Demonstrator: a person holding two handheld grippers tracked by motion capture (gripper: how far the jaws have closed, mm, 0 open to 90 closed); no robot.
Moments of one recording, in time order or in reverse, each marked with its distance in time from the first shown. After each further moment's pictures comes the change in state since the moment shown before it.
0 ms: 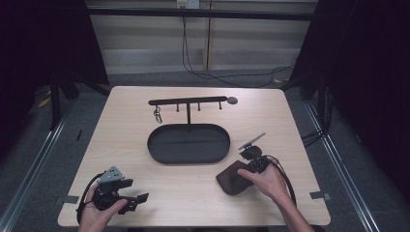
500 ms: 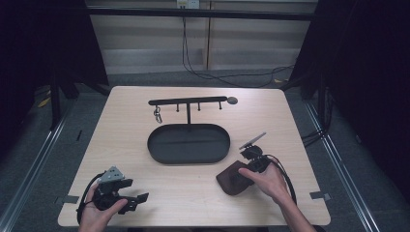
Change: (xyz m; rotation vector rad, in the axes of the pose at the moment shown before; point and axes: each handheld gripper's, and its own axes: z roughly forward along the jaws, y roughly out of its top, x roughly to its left) left arm 0.001 0.000 0.000 0.006 0.009 -0.001; right arm -0.004 0.001 0.001 0.018 0.030 0.010
